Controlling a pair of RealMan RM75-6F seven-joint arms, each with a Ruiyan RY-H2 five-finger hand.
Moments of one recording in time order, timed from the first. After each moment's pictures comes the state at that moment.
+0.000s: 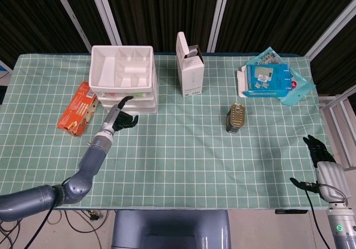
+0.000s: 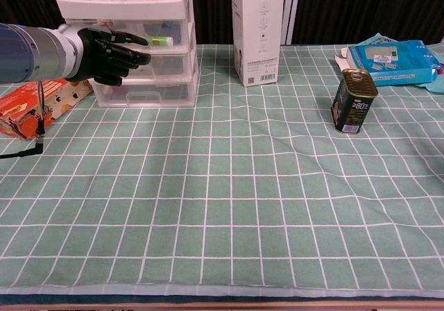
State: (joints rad) left arm -0.83 -1.52 -0.48 -1.56 0.41 0.81 -0.10; right arm 0.10 -1.12 0.08 -1.63 -1.47 1.44 0.15
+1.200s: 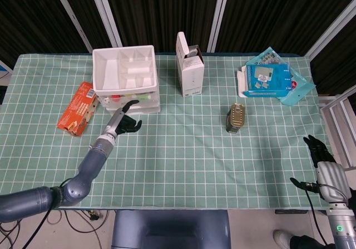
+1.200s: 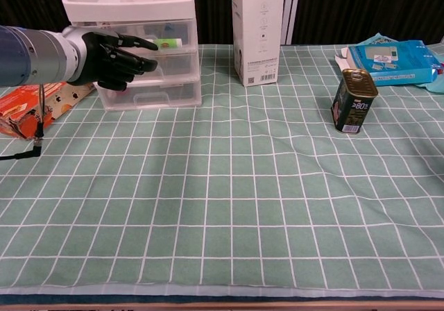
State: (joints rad) left arm -0.84 -1.49 -0.43 -1.61 0.44 0.79 -0.11; right arm 0.10 -1.12 0.08 -1.64 -1.47 1.44 0.15
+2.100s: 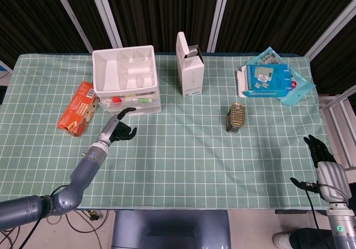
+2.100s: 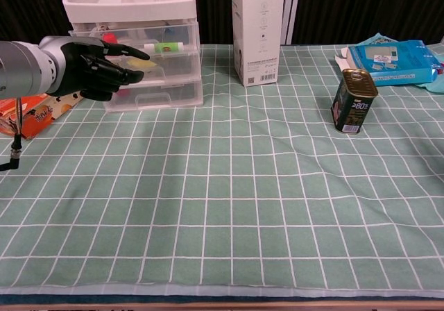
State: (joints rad) left arm -0.76 -1.44 -0.37 -1.69 0.57 0.83 -0.14; right arm 0.10 -1.12 0.09 -1.64 -1.47 1.44 0.14
